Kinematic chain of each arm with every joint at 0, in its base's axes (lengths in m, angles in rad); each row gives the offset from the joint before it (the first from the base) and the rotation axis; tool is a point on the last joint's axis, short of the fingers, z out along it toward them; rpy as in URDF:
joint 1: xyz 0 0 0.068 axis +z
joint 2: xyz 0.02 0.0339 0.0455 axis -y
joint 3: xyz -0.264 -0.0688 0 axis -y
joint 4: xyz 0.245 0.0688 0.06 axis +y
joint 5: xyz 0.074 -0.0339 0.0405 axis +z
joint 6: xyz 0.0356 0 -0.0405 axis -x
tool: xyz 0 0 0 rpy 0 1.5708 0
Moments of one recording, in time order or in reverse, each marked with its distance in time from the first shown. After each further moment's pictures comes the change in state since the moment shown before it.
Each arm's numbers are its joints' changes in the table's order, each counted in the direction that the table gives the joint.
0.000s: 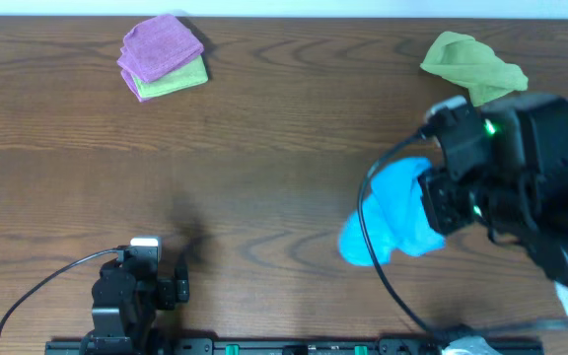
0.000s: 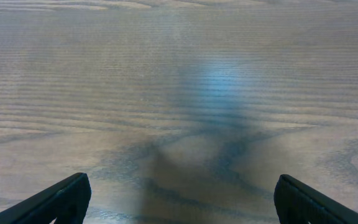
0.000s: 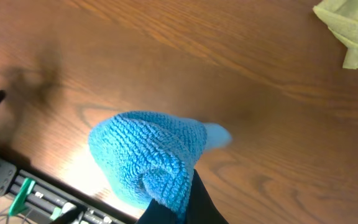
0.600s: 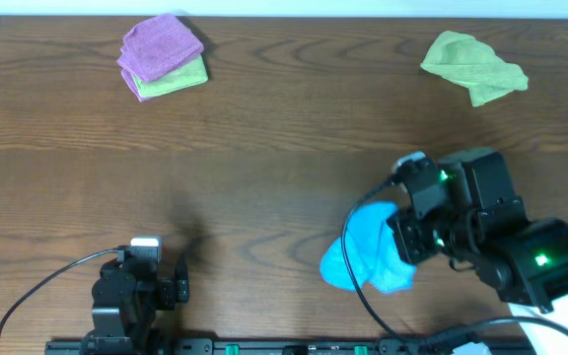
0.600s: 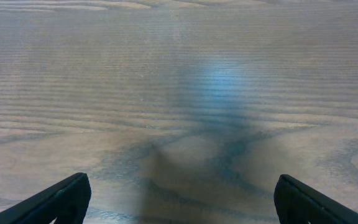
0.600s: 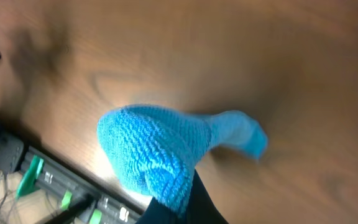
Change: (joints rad) left arm 0.000 0.000 0.000 0.000 0.000 -0.003; right arm 0.011 0.193 -0.595 -0.329 0.133 -0.047
